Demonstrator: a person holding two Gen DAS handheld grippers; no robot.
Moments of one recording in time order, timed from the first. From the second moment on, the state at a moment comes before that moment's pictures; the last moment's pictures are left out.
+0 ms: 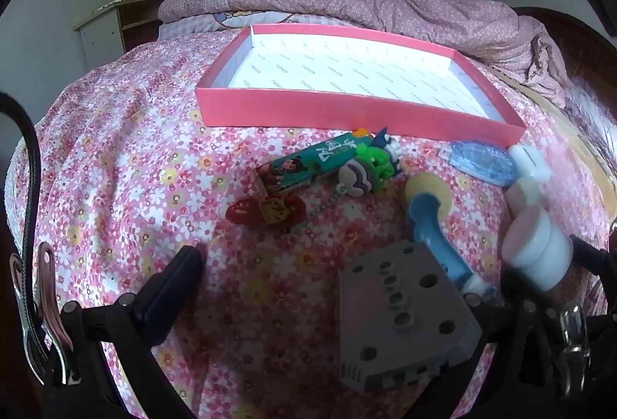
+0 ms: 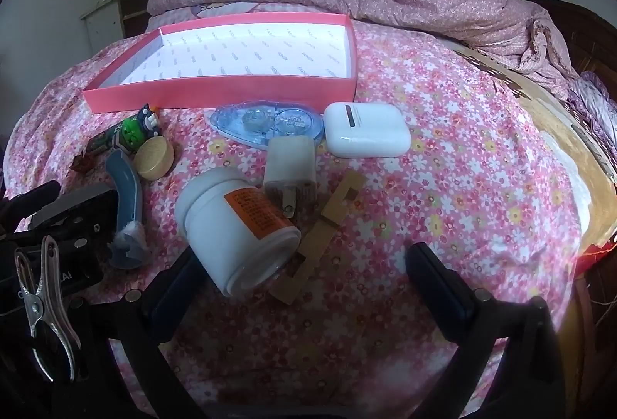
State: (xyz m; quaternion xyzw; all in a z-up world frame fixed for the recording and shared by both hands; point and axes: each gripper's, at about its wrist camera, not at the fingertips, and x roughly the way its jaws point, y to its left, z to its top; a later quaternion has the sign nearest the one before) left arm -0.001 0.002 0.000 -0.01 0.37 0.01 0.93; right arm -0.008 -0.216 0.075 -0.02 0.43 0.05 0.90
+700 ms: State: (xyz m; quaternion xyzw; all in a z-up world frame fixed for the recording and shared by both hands) left arm -0.013 0.002 0.006 0.01 0.39 -0.03 0.92; right arm -0.004 -0.222 0.080 -0.03 0.45 0.08 0.89
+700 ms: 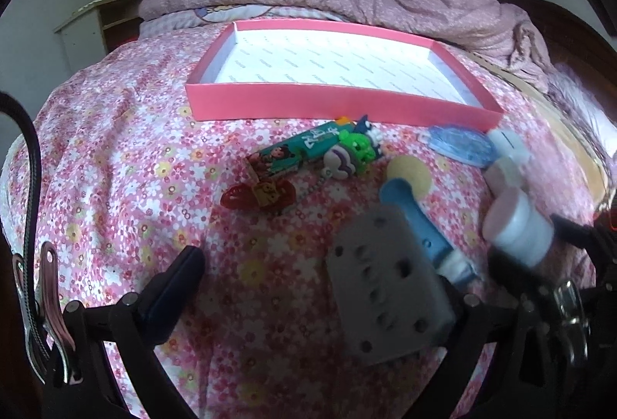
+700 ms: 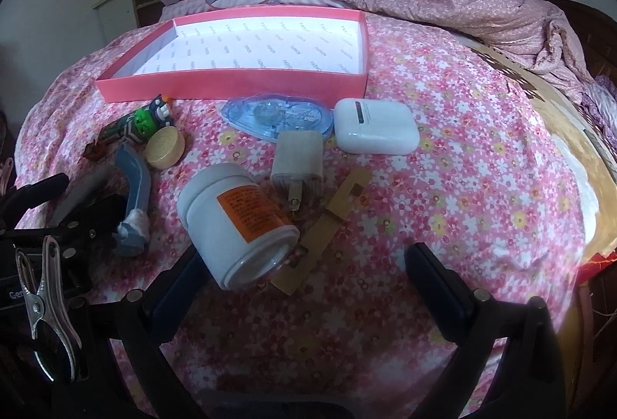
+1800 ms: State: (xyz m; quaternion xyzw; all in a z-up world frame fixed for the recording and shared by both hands) left arm -0.065 0.001 0.038 0.04 0.37 -0.08 0.92; right arm -0.032 -0.243 0.112 0.00 0.44 0.12 0.89
